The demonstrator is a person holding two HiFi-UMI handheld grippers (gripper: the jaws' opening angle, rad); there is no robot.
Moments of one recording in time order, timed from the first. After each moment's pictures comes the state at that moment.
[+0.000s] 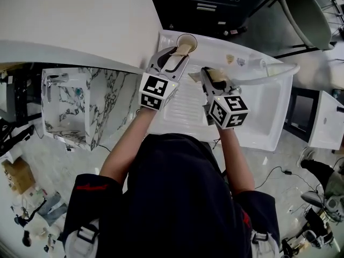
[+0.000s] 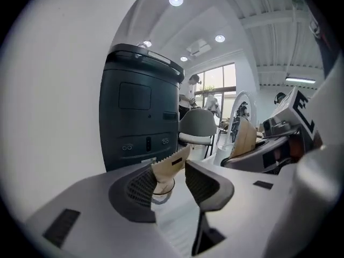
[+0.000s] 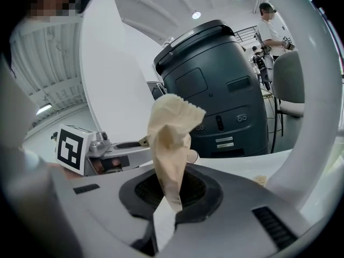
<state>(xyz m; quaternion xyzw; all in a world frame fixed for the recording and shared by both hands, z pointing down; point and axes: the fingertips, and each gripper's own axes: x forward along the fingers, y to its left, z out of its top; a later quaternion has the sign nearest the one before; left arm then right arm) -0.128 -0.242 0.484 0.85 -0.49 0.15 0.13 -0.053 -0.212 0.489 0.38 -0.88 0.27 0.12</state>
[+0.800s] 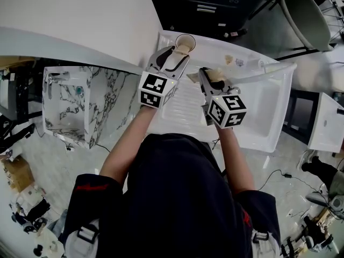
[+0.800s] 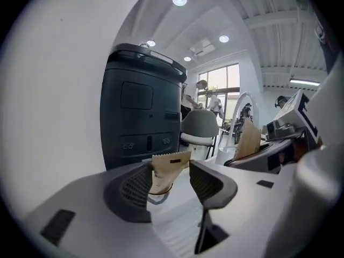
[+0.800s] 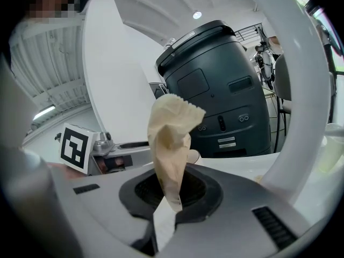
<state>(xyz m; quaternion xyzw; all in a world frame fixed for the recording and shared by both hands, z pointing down) -0.124 -0.240 0.484 0.84 -0.51 0.14 0.14 -0.050 -0.205 0.486 0.36 -0.89 0.27 0.11</state>
